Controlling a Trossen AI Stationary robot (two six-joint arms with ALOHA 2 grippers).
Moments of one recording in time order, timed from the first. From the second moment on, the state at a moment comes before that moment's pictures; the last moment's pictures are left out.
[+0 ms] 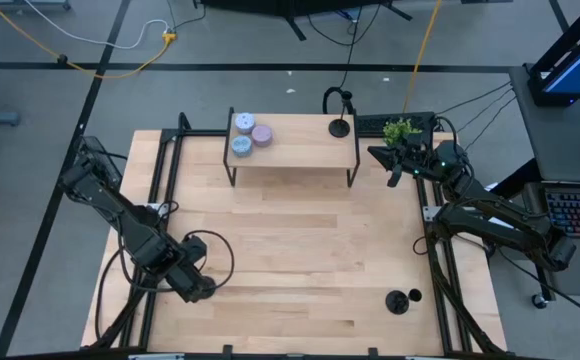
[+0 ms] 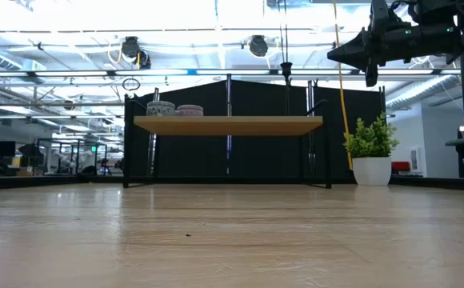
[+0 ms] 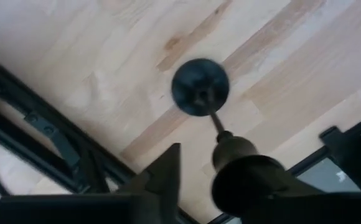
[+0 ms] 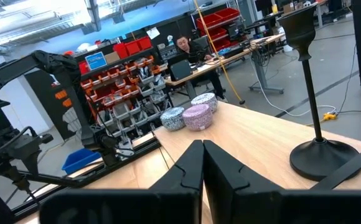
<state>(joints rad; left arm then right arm) -0.70 1.40 1.21 -1.32 0.08 -1.55 -0.72 0.64 0.38 0.32 -0.37 0.38</state>
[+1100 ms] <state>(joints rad) -0.30 1.39 1.57 -1.20 -0.14 -0.88 -0.72 0.64 0.38 0.40 -0.37 0.38</state>
